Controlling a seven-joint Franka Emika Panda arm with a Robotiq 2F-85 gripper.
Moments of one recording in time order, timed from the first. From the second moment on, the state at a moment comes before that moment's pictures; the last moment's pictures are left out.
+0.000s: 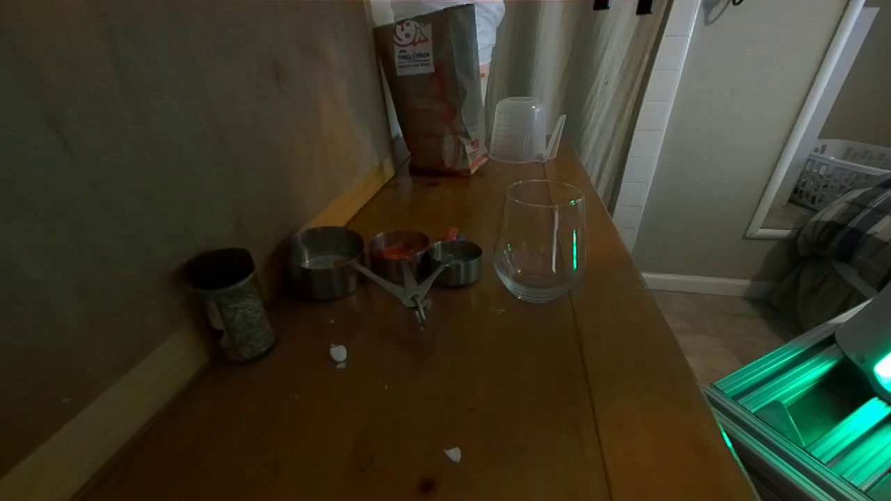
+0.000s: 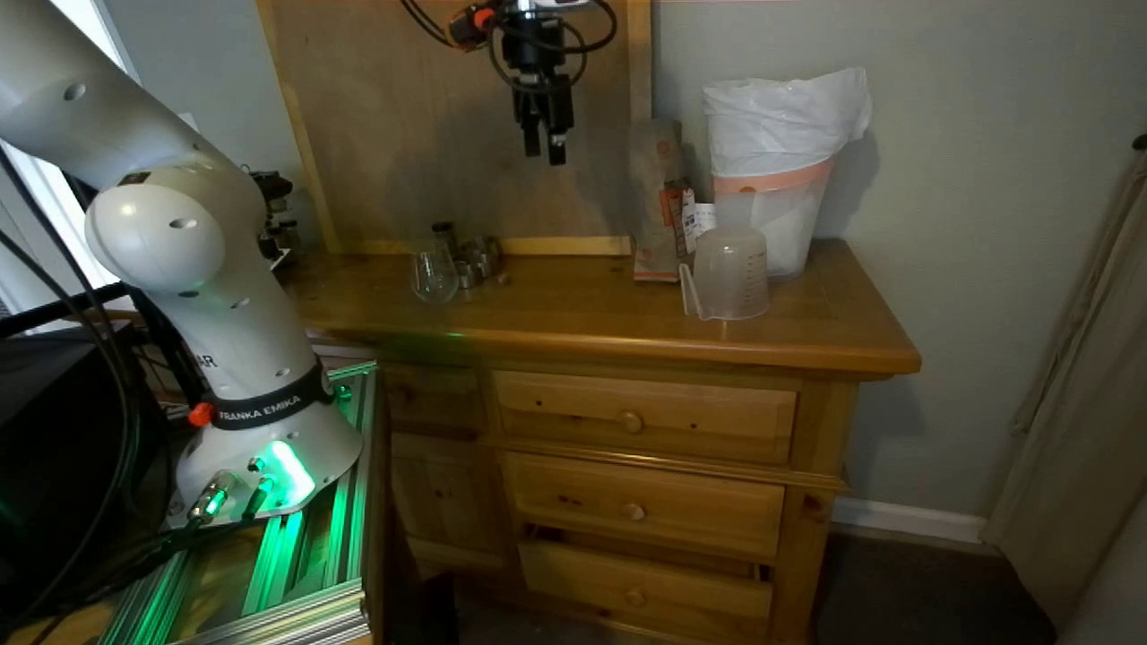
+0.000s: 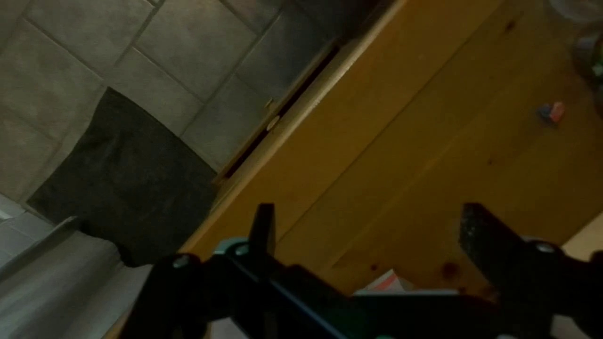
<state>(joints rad) 0.07 -0.46 0.08 -2.39 0.06 1.92 0.02</state>
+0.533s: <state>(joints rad) 0.07 -0.50 -0.01 -2.67 0.03 2.09 -0.22</state>
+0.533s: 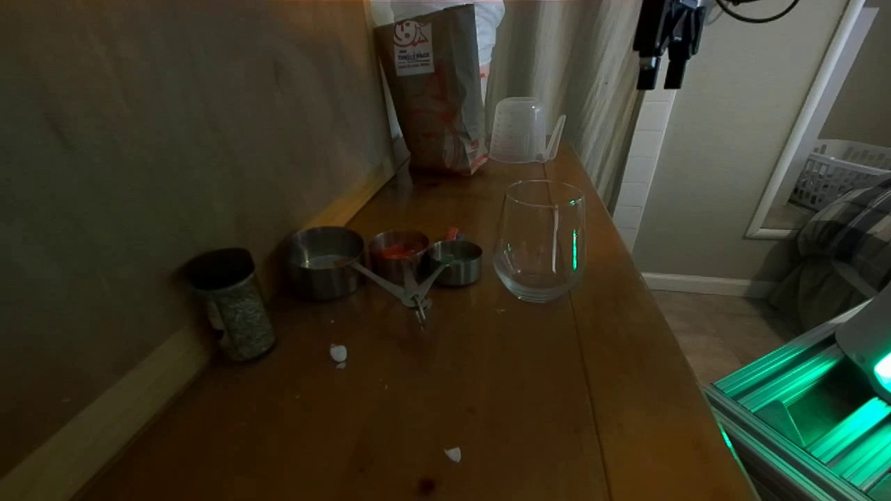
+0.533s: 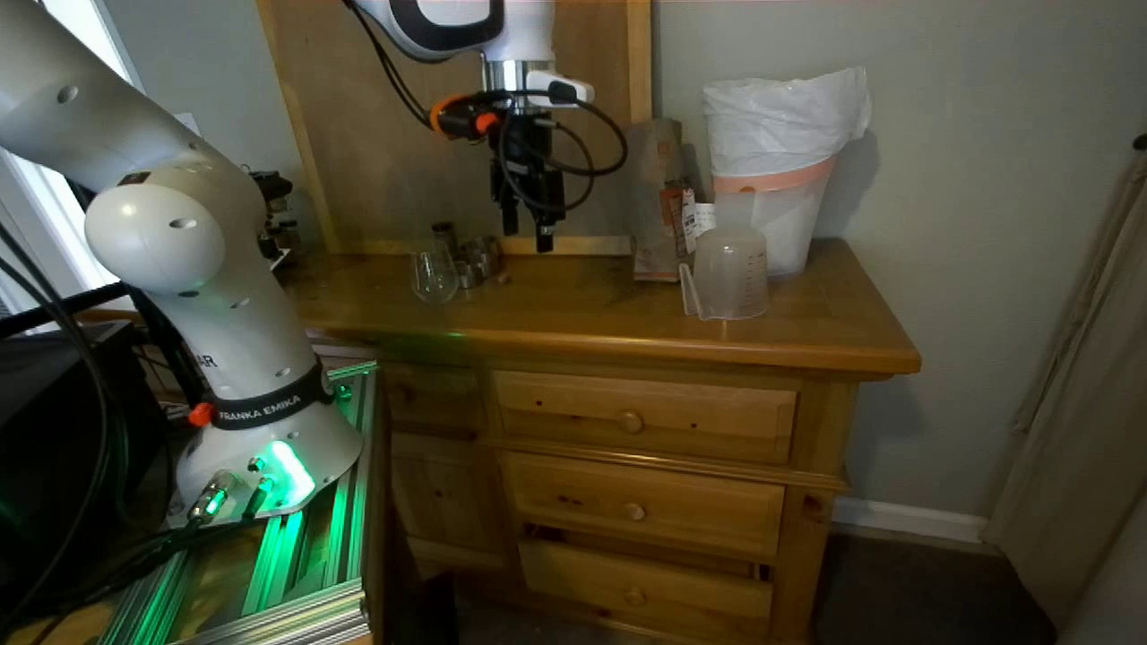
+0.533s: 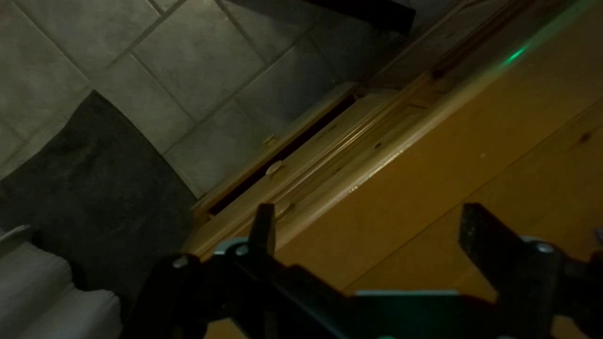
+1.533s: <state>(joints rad) 0.08 -0.32 -0.18 -2.74 0.11 2.43 -0.62</state>
